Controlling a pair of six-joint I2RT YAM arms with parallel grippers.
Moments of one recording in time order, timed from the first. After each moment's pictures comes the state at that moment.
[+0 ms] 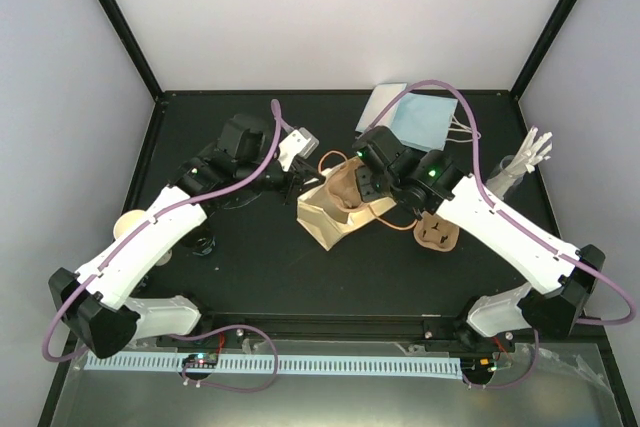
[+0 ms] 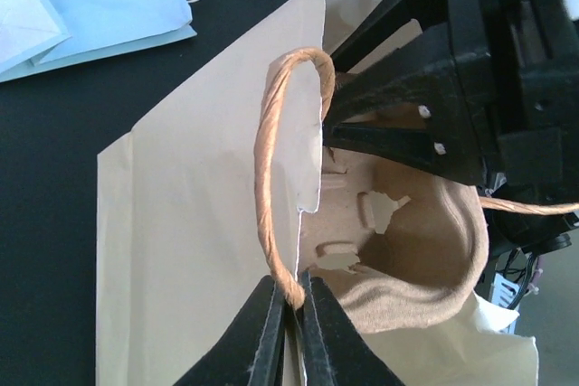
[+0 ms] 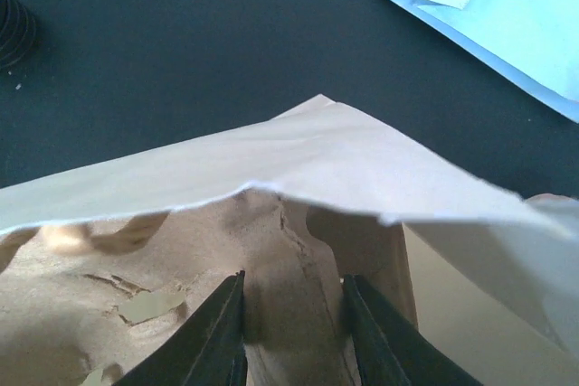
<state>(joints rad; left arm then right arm) -0.61 1.22 1.25 -0.63 0.54 -0.06 0.86 1.39 1.49 -1.04 0.32 0.44</state>
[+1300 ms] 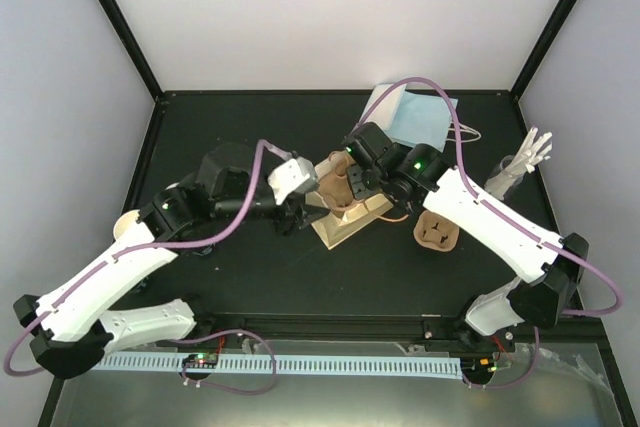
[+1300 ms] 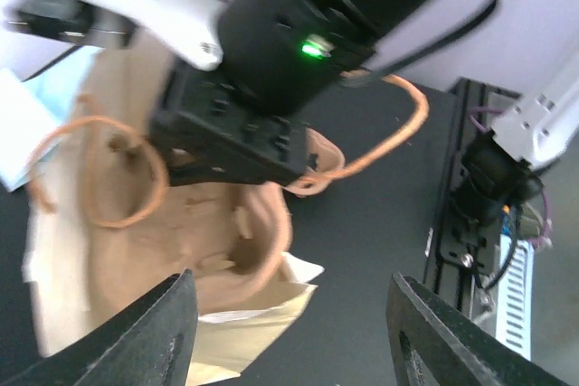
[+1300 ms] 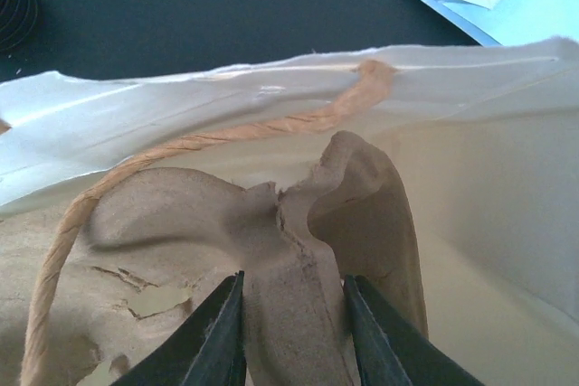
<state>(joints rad) -0.80 1.03 1.26 -0.69 0.36 0.06 0.86 1.47 1.53 -1.04 0.30 0.40</state>
